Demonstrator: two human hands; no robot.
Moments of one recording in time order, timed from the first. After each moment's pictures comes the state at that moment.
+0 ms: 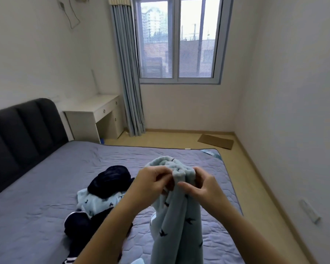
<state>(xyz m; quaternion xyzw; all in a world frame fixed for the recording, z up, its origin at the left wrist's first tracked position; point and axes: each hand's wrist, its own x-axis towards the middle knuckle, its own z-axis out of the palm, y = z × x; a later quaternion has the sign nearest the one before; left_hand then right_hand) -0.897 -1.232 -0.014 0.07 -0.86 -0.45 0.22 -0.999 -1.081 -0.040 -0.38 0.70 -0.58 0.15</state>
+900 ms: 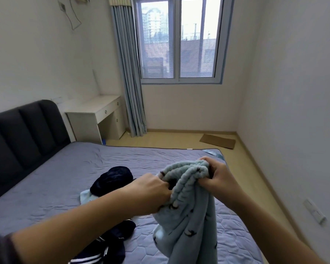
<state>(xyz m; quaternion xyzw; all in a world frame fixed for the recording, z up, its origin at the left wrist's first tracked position) -0.896 -1.246 0.004 -0.14 -0.96 0.25 -0.07 -1.019 -1.074 -0.013 -0.43 0.68 -0.59 0.11</state>
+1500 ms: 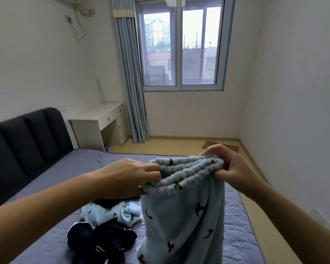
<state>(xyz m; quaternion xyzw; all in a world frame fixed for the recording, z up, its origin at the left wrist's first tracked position) -0.877 -1.301 0.054 -0.22 -0.96 0.14 0.09 -1.062 -1.059 0.018 -0.49 0.67 -0.55 0.10</state>
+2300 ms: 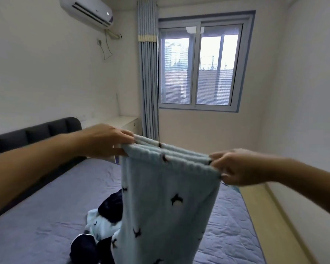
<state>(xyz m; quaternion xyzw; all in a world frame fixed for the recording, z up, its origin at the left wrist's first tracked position) -0.849 -1.386 0.148 -0.07 -0.97 0.14 0.16 -1.084 -1.090 0.115 -0.70 0.71 0.00 -0.05</state>
